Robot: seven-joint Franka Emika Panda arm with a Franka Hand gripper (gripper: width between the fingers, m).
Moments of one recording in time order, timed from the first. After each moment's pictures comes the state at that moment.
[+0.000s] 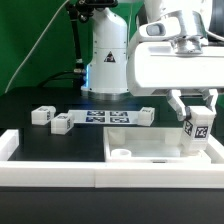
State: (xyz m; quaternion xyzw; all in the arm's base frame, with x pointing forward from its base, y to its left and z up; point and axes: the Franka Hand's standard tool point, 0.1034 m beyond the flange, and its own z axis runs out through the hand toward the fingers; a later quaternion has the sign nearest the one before) arm 0.609 0.101 0.087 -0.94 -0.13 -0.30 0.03
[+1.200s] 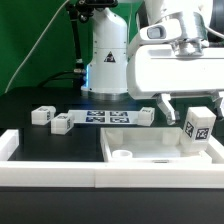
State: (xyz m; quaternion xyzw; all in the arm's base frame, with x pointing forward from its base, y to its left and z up) arm 0.607 0.099 0.086 -0.95 -0.13 -0.28 0.03
